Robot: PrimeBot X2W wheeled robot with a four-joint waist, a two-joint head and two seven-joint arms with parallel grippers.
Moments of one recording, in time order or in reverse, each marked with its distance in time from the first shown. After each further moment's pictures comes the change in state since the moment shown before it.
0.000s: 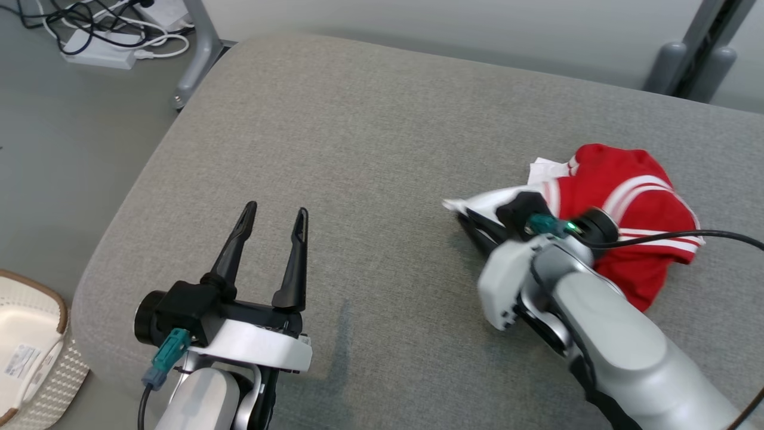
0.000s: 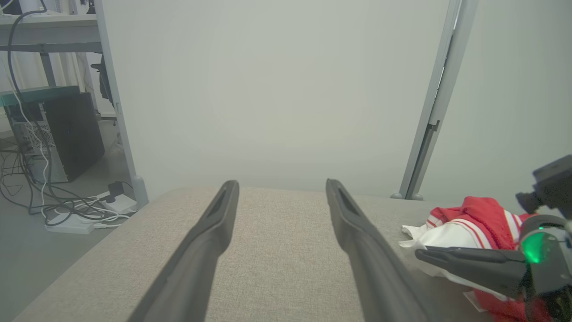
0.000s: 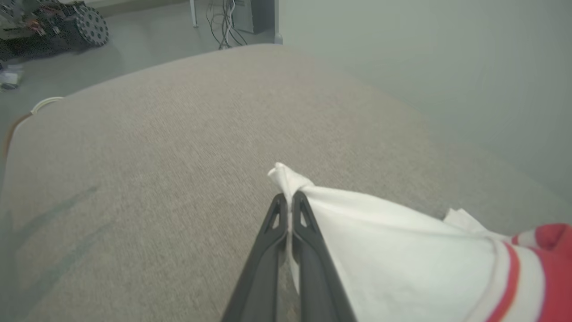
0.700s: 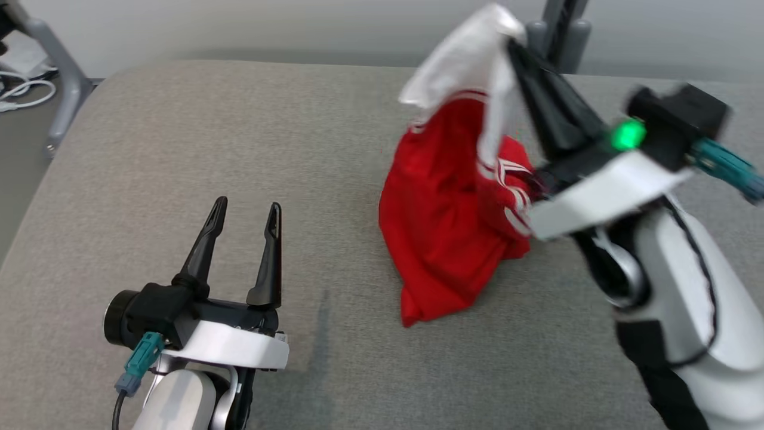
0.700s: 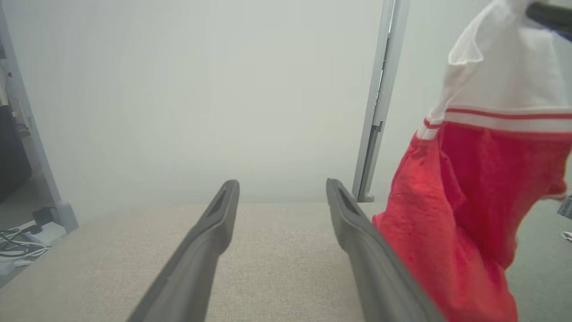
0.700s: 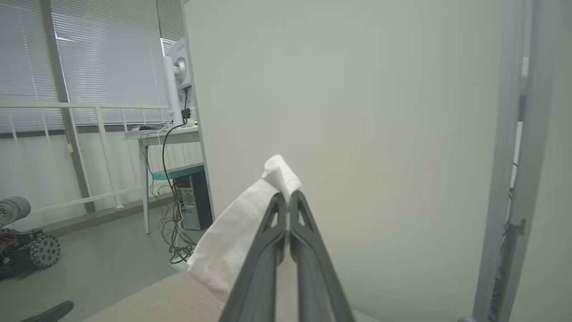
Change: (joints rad) left arm 0.019 0.049 0.039 -0.048 0.010 0.019 0.005; right arm -0.008 0.032 -0.277 -0.590 0.076 0.000 -0.075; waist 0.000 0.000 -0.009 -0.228
